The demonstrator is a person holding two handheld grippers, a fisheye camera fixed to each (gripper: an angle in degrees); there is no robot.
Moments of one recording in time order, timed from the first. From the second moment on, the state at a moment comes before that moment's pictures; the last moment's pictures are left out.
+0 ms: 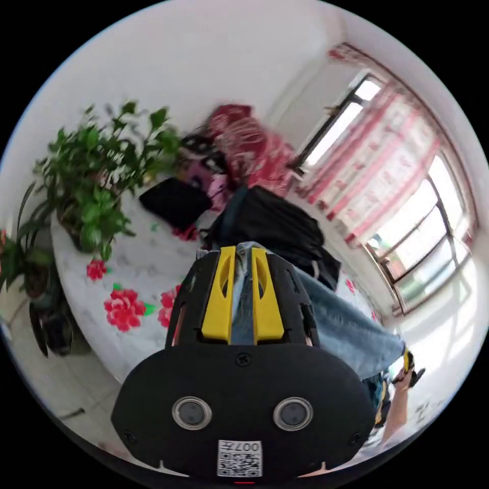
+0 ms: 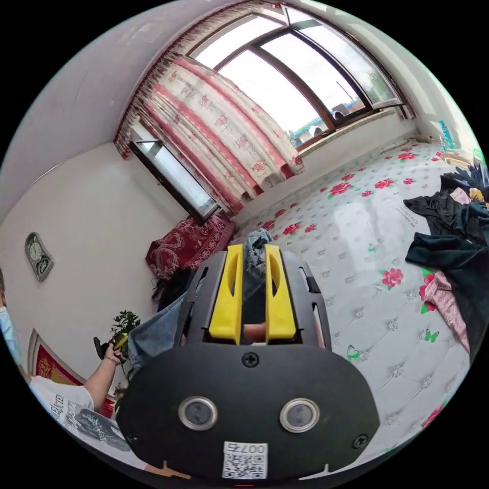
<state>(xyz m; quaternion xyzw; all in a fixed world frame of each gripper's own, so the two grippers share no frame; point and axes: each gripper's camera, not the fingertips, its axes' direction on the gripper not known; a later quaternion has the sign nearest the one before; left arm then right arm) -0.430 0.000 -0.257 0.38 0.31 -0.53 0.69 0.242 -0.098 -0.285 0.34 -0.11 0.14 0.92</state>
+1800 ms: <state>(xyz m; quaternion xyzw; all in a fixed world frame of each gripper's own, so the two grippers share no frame) 0.282 -0.148 0.070 0.29 0.32 0.13 0.89 0.178 -0.012 -0.062 0.00 0.03 0.14 0.99</state>
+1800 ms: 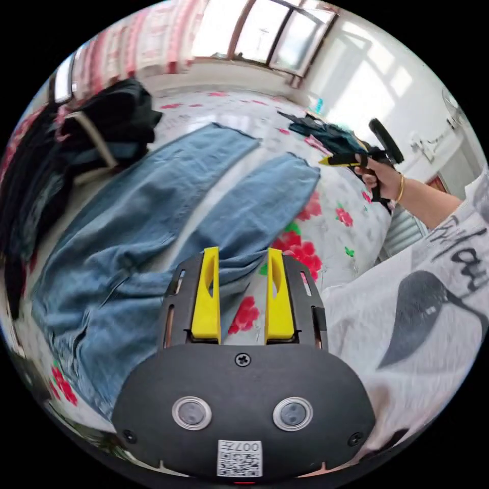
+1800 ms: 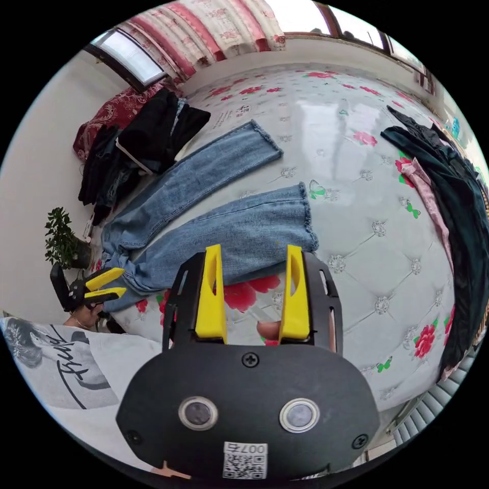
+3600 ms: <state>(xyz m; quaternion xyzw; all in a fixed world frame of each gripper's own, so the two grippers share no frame) -0.108 0.045 0.067 0.14 0.31 -0.38 0.86 0.278 -0.110 -0.053 -0.05 0.03 0.07 1.00</state>
